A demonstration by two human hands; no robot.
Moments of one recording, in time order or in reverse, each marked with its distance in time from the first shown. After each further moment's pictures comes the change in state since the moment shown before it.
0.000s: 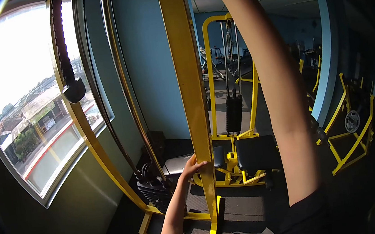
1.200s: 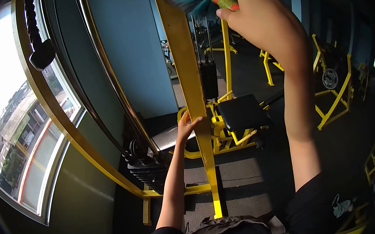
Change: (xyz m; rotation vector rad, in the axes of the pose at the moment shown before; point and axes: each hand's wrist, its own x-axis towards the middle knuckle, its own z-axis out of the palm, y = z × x) left_hand 0.010 -0.035 -0.009 0.019 0.059 0.200; right_hand -0.267 -0.039 -0.015 -1.104 -0.140 -0.113
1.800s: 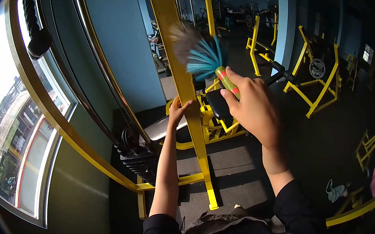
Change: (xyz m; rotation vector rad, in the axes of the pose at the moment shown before) left_hand -0.003 0.003 -0.002 -0.010 -0.030 -0.015; right_hand -0.137 -0.051 -0.013 0.176 -0.333 0.264
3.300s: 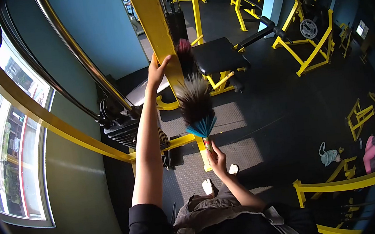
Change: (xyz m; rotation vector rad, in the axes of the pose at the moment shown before) left_hand 0.005 -0.017 0.006 0.103 0.013 0.007; right_hand -0.336 0.035 0.237 0.913 -0.098 0.783
